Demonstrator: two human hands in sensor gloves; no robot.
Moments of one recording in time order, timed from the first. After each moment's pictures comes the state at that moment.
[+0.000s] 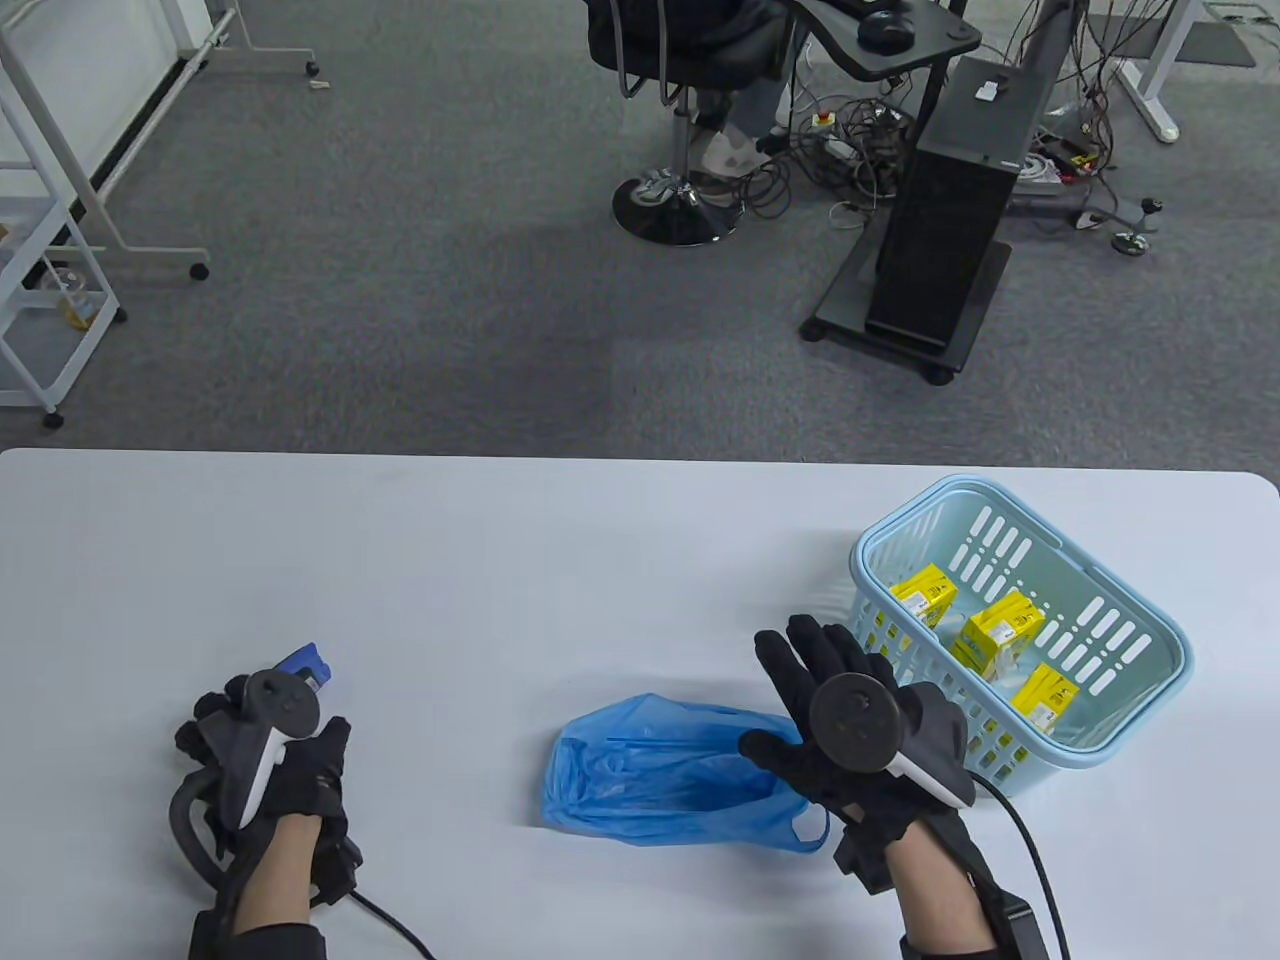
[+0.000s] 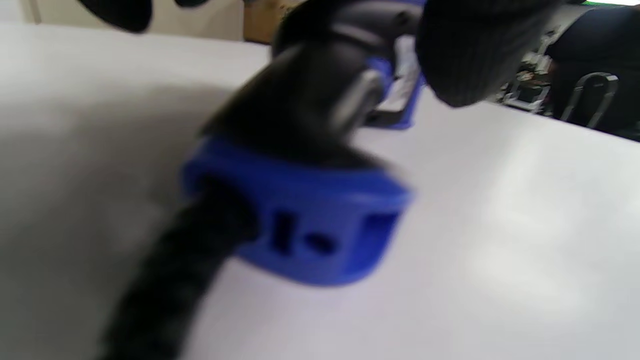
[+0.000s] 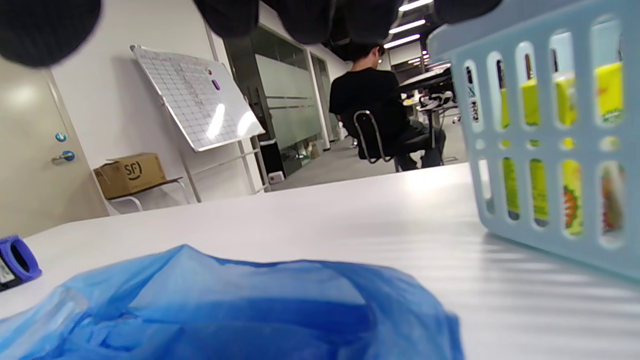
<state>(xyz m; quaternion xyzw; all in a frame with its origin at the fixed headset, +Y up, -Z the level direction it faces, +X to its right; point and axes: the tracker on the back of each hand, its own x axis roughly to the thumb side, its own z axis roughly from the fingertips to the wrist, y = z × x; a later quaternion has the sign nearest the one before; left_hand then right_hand) -0.341 -0.765 -0.296 -0.12 0.33 0.12 0.93 0.166 -0.678 -0.302 0.14 0.01 0.98 0.14</state>
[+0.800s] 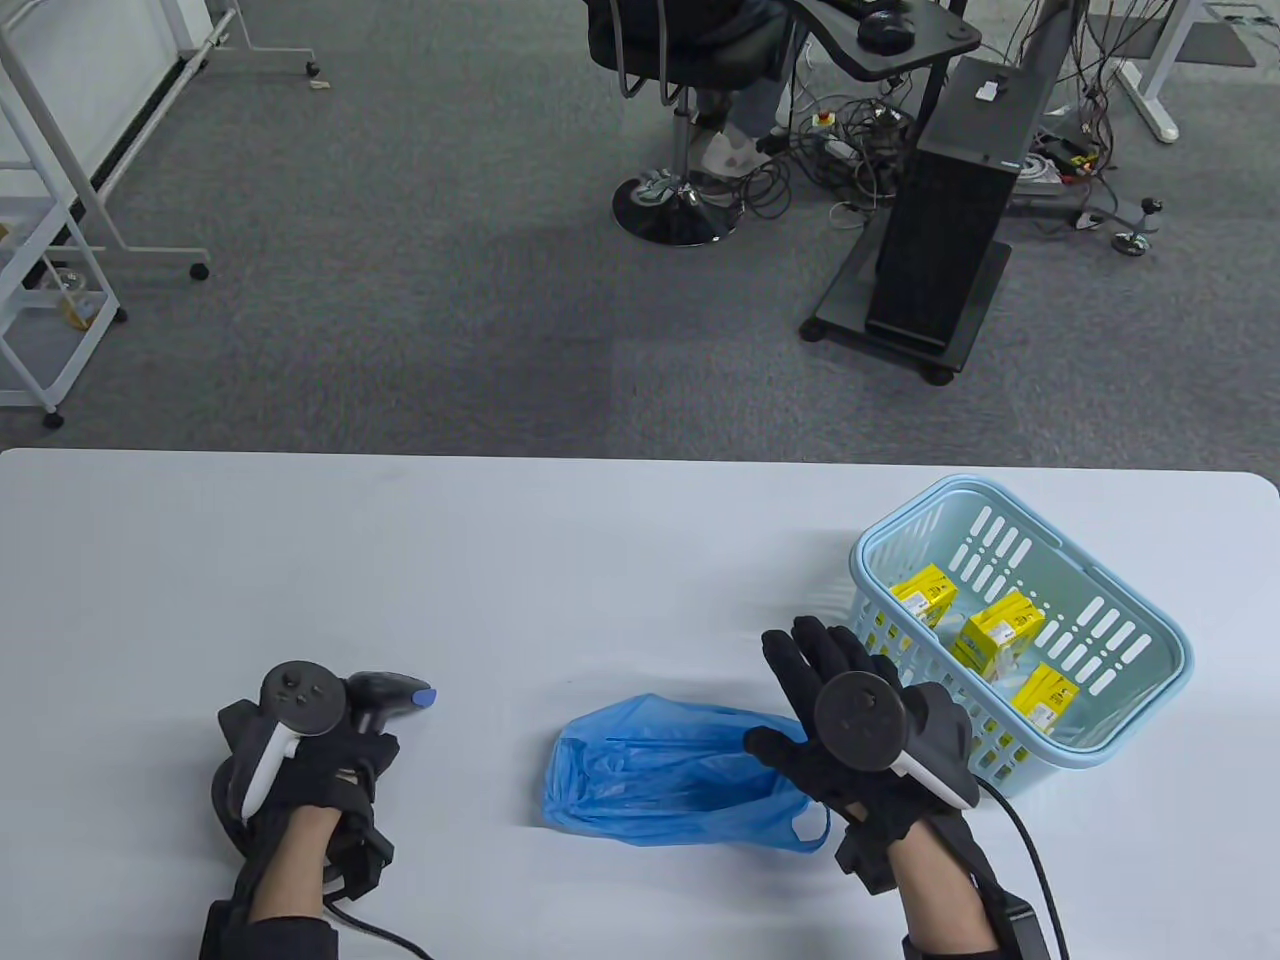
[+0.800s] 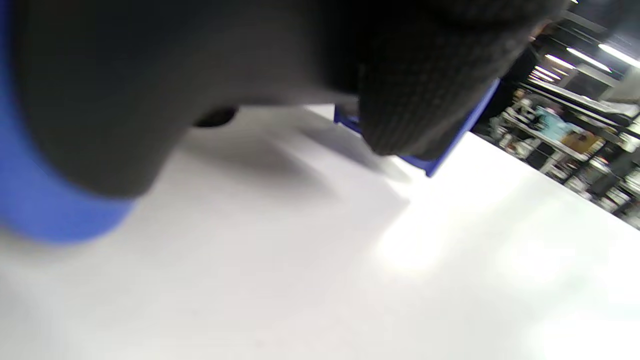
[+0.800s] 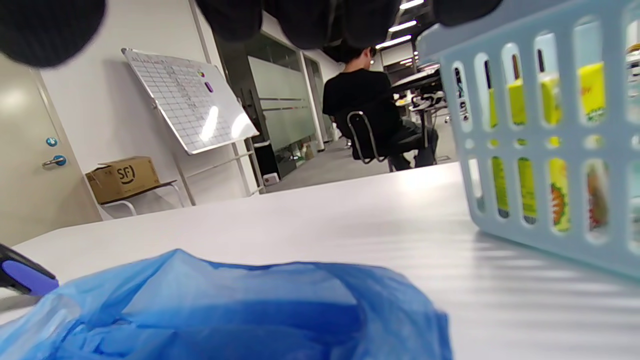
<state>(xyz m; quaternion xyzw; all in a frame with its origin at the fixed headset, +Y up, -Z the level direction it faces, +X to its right) -0.305 -0.759 -0.313 -0.14 0.17 0.23 0.95 0.170 -0.676 -0.302 0.13 0.00 0.98 0.15</state>
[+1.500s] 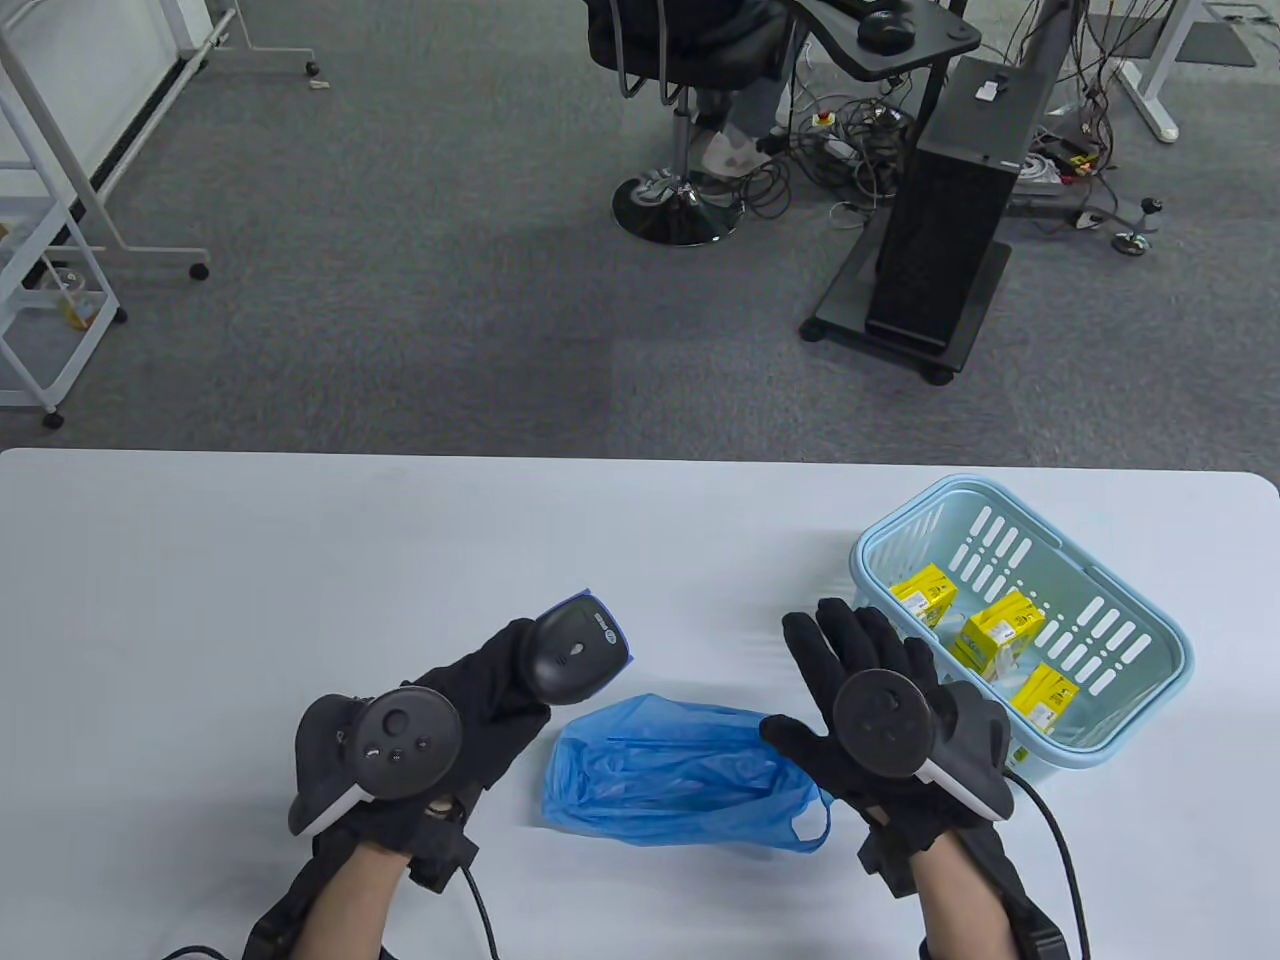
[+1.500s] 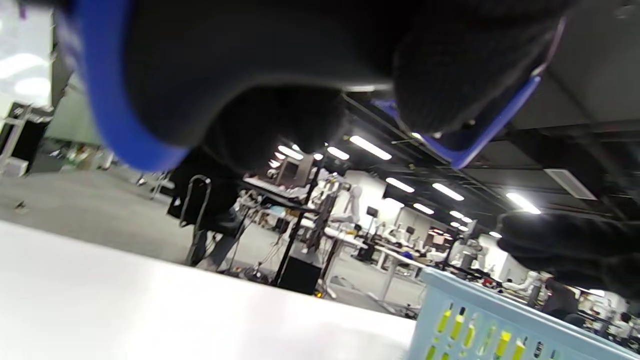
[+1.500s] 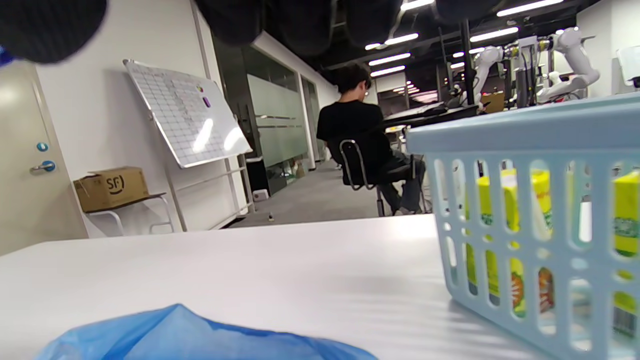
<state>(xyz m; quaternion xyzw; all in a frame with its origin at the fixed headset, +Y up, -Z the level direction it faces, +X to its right) -0.181 -0.614 -0.262 0.11 -0.18 0.20 0.96 0.172 -0.628 -0.282 0.12 -0.03 0.99 0.12</state>
